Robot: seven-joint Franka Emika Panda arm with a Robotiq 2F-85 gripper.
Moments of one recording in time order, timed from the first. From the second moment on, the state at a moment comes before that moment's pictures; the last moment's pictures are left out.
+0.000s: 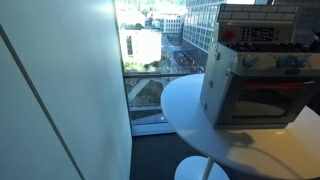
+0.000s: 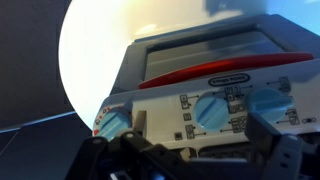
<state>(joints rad) -0.08 -0.44 0.10 -2.46 -0.14 2.32 0.54</state>
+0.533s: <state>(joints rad) -0.10 -0.43 0.10 -2.46 -0.14 2.34 0.55</state>
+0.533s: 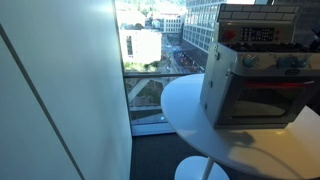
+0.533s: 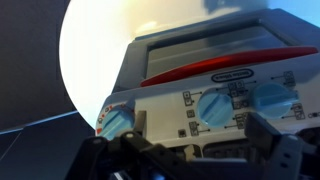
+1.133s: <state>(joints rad) -0.21 -0.41 0.09 -2.47 -0.14 2.39 0.57</state>
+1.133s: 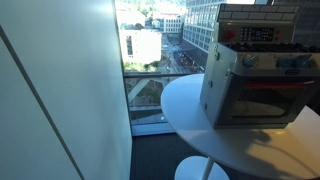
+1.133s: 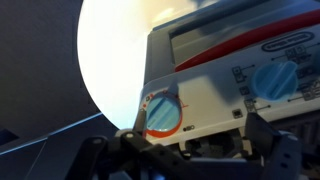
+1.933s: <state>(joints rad) -0.22 -0.39 0.02 -2.54 -0.10 2.56 0.58</state>
